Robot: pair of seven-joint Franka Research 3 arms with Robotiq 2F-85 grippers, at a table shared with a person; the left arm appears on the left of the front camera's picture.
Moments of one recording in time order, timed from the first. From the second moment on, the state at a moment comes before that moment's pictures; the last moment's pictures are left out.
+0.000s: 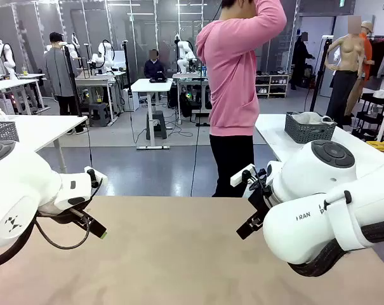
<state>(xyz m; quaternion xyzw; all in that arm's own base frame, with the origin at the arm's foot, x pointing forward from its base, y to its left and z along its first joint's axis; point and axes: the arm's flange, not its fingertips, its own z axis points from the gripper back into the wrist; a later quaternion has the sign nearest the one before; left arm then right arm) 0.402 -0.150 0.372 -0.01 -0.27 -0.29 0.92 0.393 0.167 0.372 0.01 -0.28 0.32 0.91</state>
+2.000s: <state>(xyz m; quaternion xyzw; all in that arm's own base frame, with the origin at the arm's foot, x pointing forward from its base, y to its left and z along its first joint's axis) 0.298 -0.065 0.644 -0.03 -0.33 -0.30 0.90 0.331 0.046 0.649 0.03 -0.30 0.31 0.90</state>
